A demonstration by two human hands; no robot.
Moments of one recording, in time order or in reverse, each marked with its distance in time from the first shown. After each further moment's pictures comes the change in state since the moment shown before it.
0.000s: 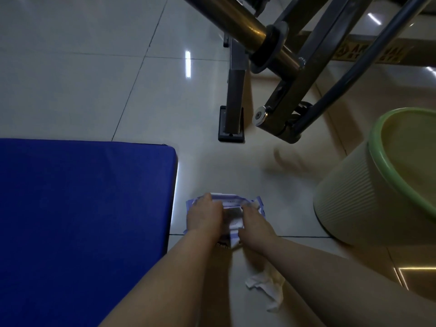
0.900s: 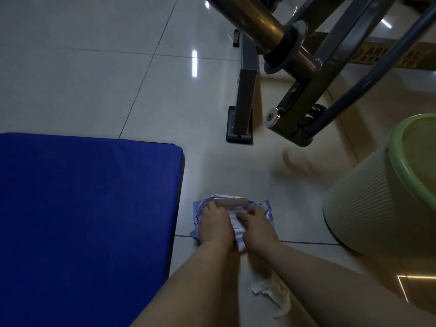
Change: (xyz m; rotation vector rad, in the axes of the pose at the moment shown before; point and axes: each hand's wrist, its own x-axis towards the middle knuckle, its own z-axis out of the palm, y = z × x) left_hand -0.003 0.010 0.020 -0.375 0.060 -0.254; right_hand 0.004 -0.008 0.009 -0.002 0.055 -0.080
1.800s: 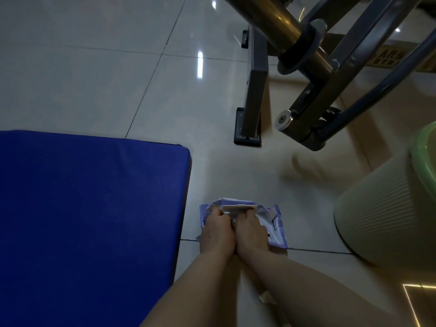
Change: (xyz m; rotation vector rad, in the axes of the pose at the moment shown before) left_hand -0.012 -0.010 -0.013 -0.548 -0.060 -0.144; right_hand 0.030 -0.024 0.043 -0.162 0.106 0.127
